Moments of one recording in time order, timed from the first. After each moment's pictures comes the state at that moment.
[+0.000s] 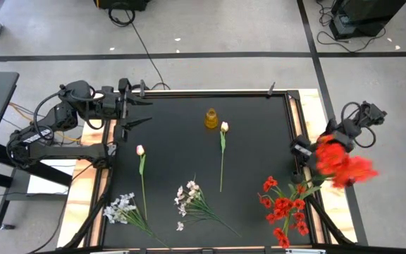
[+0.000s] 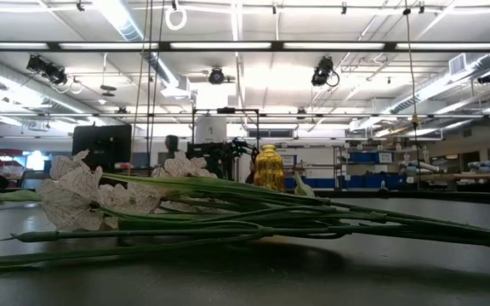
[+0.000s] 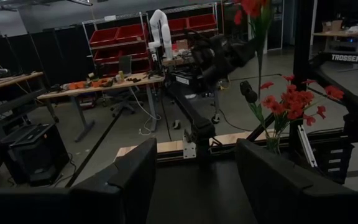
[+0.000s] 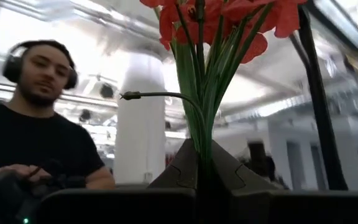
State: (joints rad) left arm 0.32 0.76 1.11 -0.33 0.31 0.14; right arm 0.54 0.57 0.52 0.69 -0.32 0.29
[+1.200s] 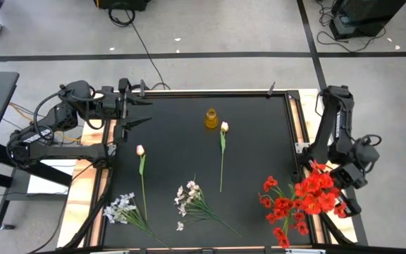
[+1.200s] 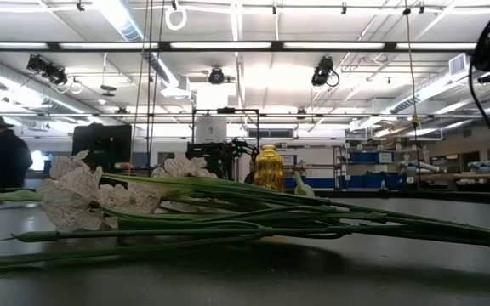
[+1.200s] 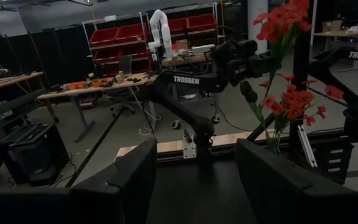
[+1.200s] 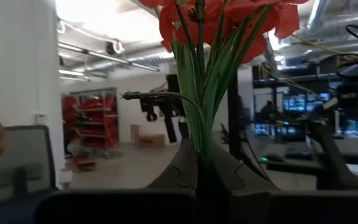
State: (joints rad) left arm 0.32 0.76 1.11 -0.33 0.31 0.14; right arm 1.38 0.73 0.52 0.72 0.84 -0.33
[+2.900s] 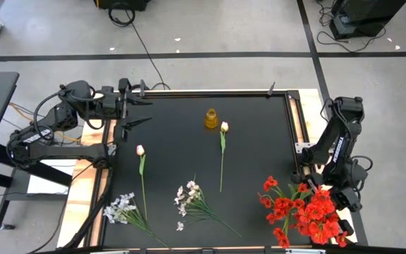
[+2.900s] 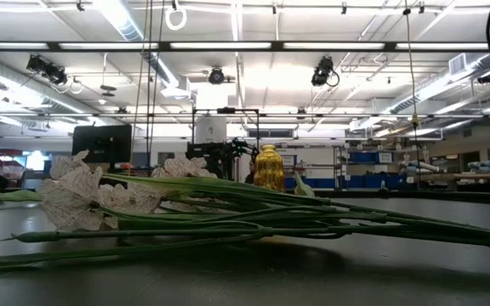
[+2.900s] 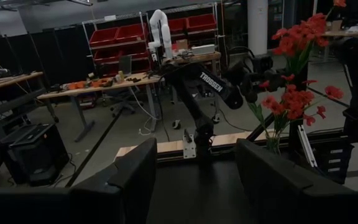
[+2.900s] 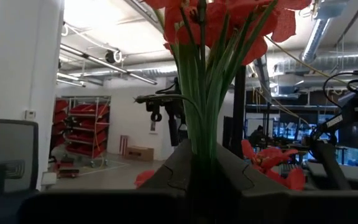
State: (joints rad) left arm 0.32 0.76 1.11 -0.33 0.31 0.14; right arm 1.43 1.16 0.39 1.44 0.84 -0.58
